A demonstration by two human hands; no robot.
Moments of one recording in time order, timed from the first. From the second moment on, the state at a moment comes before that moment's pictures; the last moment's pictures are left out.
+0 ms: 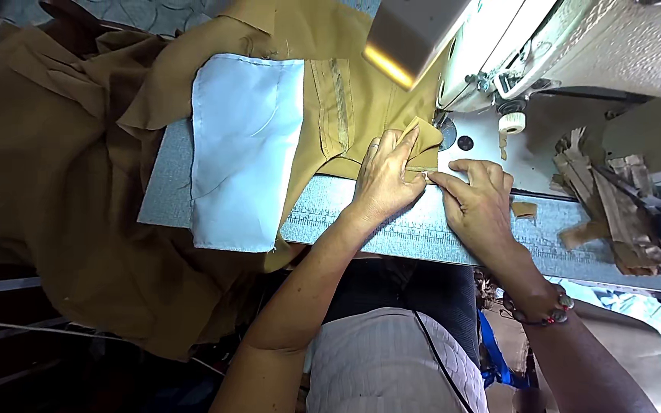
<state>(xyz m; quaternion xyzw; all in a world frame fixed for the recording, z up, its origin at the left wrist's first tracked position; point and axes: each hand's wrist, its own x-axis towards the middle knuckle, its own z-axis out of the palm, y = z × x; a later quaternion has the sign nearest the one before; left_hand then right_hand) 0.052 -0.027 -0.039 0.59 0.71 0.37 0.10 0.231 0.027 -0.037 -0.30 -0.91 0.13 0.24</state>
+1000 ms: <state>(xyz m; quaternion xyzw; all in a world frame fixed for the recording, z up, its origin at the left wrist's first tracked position) 0.077 -0.056 -0.031 0.68 0.64 0.37 0.02 0.246 0.036 -0.041 -0.31 -0.91 0.13 0.25</state>
